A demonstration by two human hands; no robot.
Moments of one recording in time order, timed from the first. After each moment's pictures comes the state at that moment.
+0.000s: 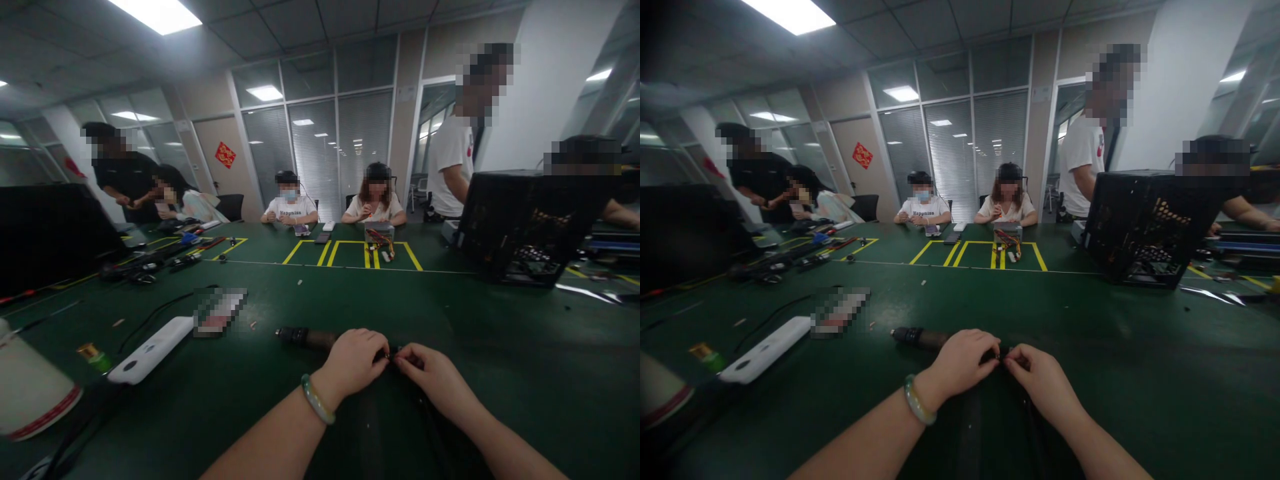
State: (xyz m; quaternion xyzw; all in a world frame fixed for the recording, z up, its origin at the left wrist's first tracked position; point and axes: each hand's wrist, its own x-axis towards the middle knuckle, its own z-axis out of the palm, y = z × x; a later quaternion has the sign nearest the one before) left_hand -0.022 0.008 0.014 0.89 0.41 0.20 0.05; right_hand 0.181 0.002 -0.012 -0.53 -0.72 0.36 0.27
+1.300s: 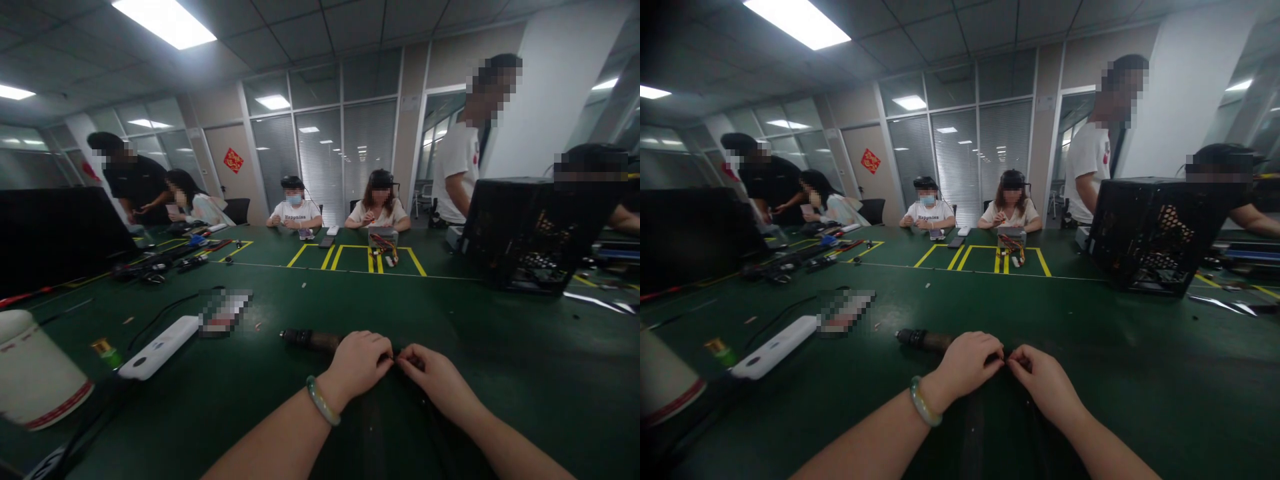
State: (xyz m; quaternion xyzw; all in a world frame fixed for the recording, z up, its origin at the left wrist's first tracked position) left_hand -0.020 0.010 0.009 0.88 0.42 0.20 0.03; right_hand 0.183 0.010 -0.014 -0.53 -0.74 0.33 0.25
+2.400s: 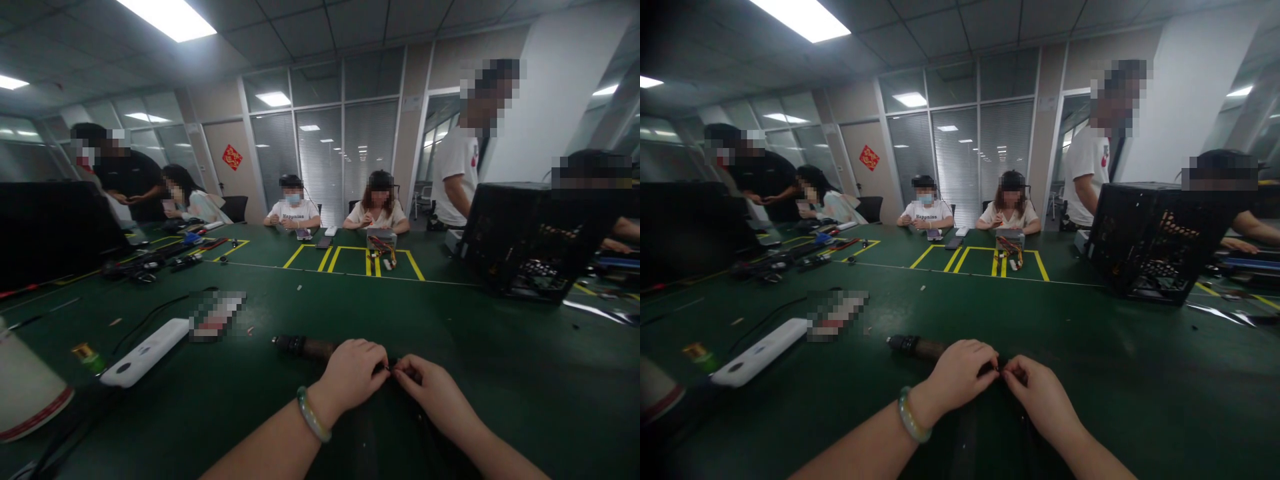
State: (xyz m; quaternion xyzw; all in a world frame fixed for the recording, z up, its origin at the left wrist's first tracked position) left_hand -0.020 0.010 0.013 0.88 0.43 0.19 0.04; right_hand 0.180 0.009 -0.008 -0.53 -0.74 0.33 0.25
